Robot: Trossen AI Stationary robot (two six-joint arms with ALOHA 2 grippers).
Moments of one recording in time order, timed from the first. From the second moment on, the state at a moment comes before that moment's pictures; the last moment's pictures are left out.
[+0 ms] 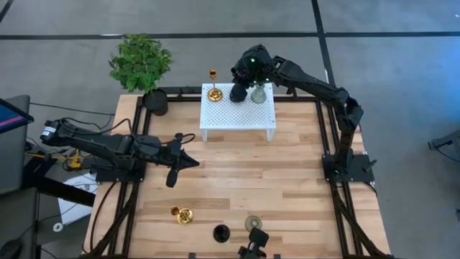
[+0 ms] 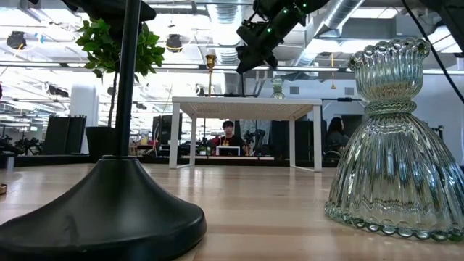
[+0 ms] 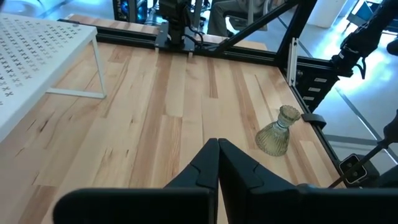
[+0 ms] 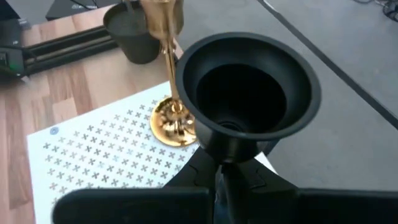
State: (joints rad) left arm -0.21 0.68 0.61 -0.10 -0.11 -0.16; right arm -0.56 1.89 1.89 -0.67 -0.06 -0.08
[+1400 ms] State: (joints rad) left arm -0.21 0.68 0.61 -0.10 -0.11 -0.16; right arm -0.56 1.89 1.89 -0.72 -0.06 -0.11
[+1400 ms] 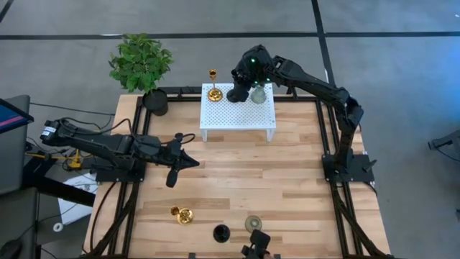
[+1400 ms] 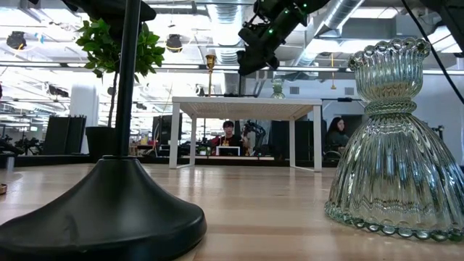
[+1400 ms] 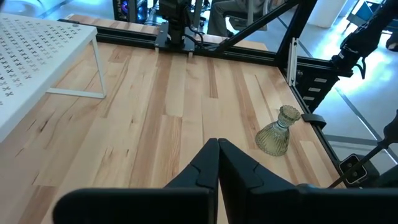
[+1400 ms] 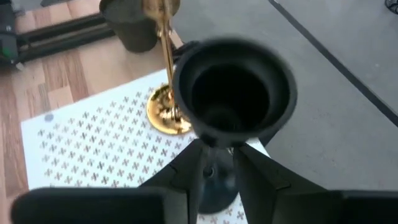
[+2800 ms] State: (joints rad) left arm -0.21 0.68 0.61 -0.10 -0.11 -0.16; right arm -0.20 1.47 1.88 -1.25 -0.05 -0.12
